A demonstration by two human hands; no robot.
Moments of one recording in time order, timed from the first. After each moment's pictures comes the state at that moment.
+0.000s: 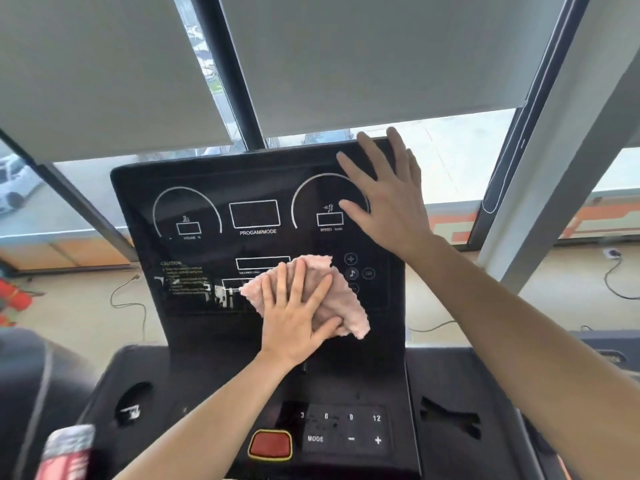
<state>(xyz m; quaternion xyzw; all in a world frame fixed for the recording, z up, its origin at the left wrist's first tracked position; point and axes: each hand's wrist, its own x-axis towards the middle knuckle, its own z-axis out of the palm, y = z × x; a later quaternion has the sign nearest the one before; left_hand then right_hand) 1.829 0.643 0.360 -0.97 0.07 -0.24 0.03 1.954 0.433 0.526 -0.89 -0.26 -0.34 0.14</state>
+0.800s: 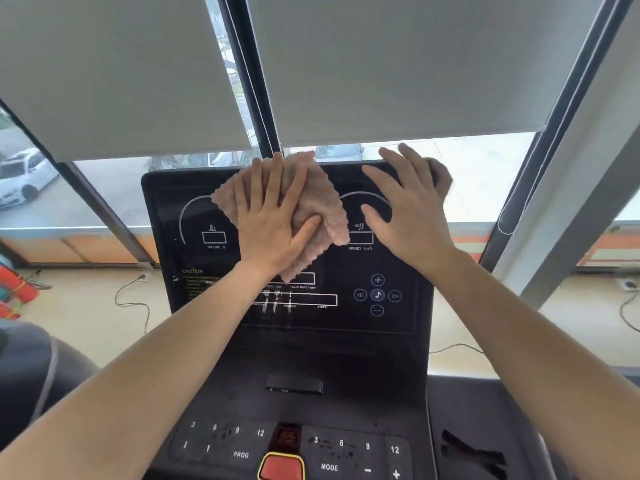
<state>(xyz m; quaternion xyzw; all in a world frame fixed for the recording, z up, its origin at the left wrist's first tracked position) 1.924 0.709 0.514 -0.92 0.03 -0.38 0.02 1.952 0.458 0.545 -0.86 -0.26 -0.37 0.21</state>
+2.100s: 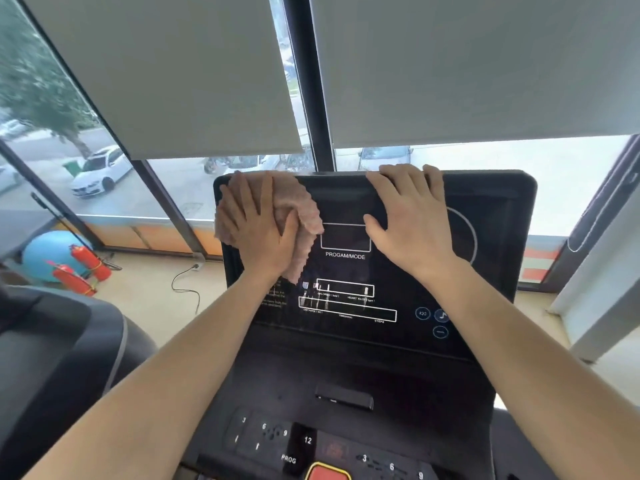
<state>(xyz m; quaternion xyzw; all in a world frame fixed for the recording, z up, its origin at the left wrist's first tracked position) 1.904 0.802 0.513 -0.92 -0.20 -0.33 -0.07 1.952 0.549 0.557 -0.87 -0.31 -0.35 0.18</state>
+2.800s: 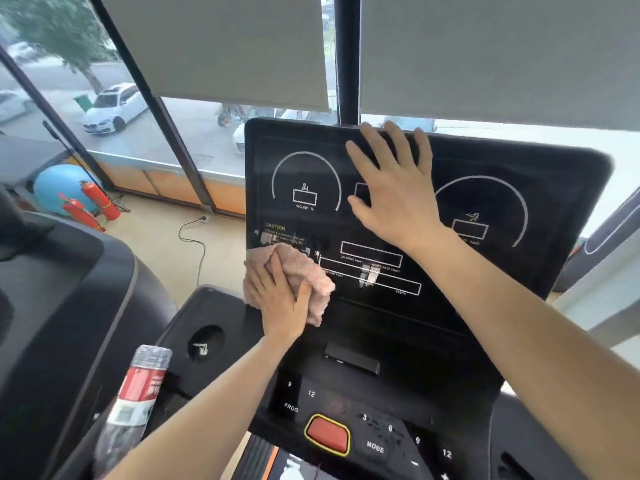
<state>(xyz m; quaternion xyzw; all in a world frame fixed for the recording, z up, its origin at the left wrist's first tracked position) 1.799 0.784 0.338 -0.90 -0.32 -0.22 -0.21 1.941 0.611 0.548 -0.86 -0.38 -0.33 0.07</state>
